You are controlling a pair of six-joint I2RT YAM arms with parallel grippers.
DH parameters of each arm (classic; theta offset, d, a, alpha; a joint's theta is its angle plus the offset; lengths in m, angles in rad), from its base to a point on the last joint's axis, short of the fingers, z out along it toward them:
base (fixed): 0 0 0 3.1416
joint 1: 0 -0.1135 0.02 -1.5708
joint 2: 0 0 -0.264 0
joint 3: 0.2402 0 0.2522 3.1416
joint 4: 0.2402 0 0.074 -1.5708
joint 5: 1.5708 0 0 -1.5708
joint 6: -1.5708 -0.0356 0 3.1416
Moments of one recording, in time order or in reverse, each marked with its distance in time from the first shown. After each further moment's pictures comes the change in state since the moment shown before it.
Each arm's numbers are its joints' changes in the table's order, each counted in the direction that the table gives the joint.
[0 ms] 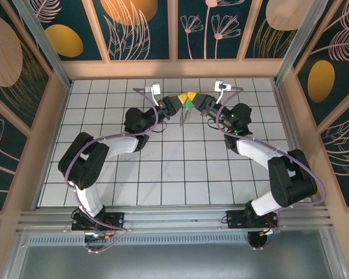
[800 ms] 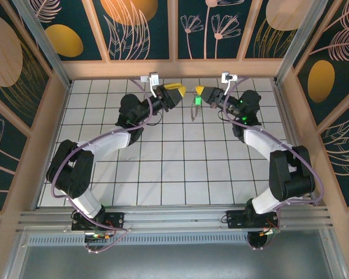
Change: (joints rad) left arm -0.051 0.131 0.109 0.386 0.006 -0.277; right arm 0.159 -0.056 0.142 0.179 -0.222 0.084
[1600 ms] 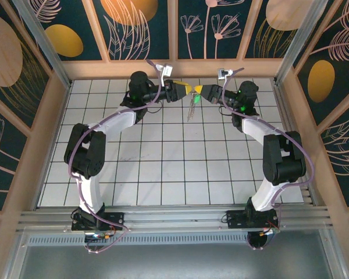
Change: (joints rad) left arm -0.083 -0.263 0.363 0.367 0.354 -0.111; right arm 0.046 -0.174 0.133 0.042 -0.172 -0.038
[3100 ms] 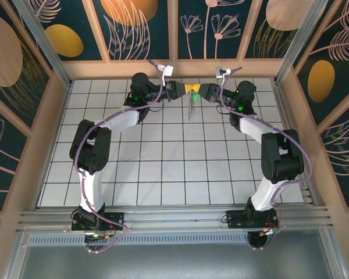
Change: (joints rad) left arm 0.001 -0.076 0.021 -0.163 0.069 0.137; right arm -0.023 -0.027 0.019 -0.052 0.011 -0.044
